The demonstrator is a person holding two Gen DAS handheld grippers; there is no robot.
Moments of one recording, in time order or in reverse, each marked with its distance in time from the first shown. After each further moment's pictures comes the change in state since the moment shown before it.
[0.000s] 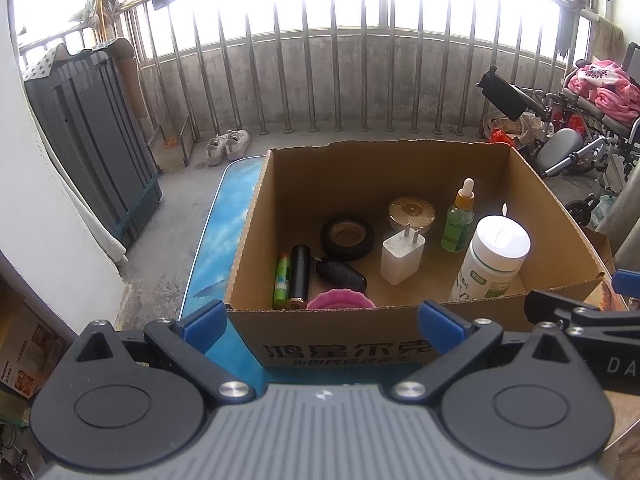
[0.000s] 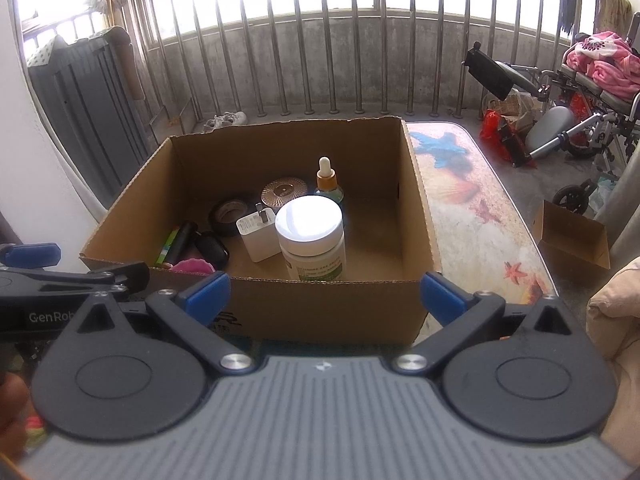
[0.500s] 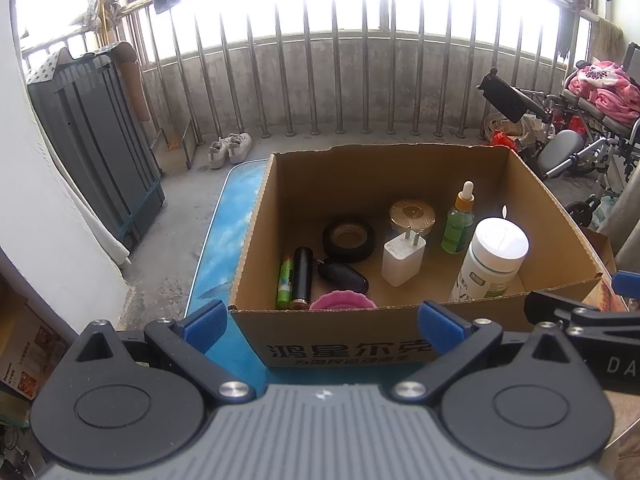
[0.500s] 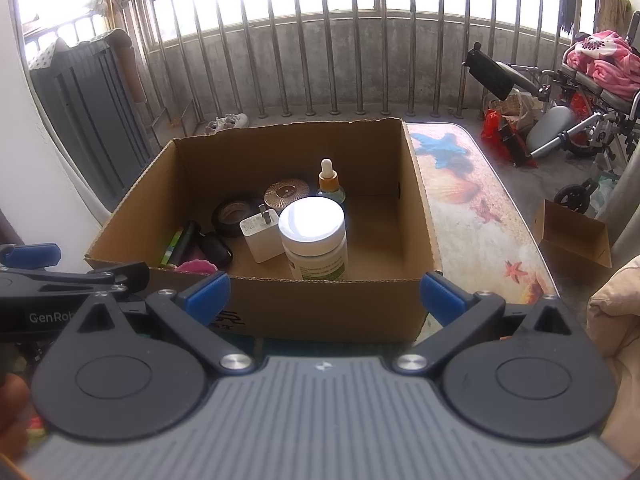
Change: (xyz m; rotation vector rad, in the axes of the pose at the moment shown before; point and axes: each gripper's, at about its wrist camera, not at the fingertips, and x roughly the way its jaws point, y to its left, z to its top) left arm -0.007 0.000 0.001 -0.001 -0.007 0.007; right arm -0.006 0.001 -0.002 0.002 -0.003 0.004
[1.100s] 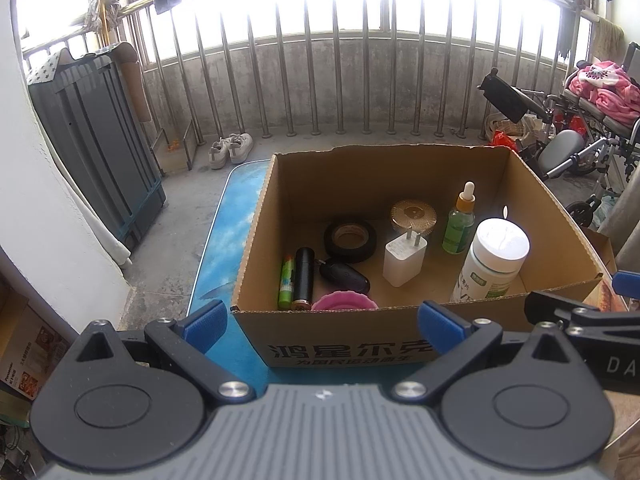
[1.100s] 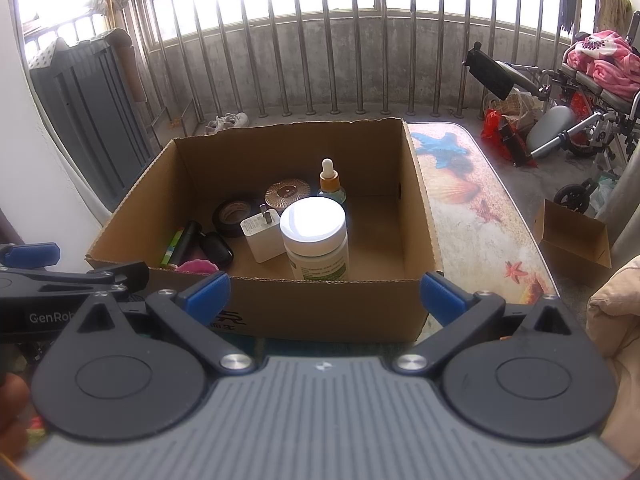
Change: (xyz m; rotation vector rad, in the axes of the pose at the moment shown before) left arm 0.000 0.000 0.000 0.000 0.000 0.001; right arm -0.001 0.000 0.000 0.001 0.001 0.000
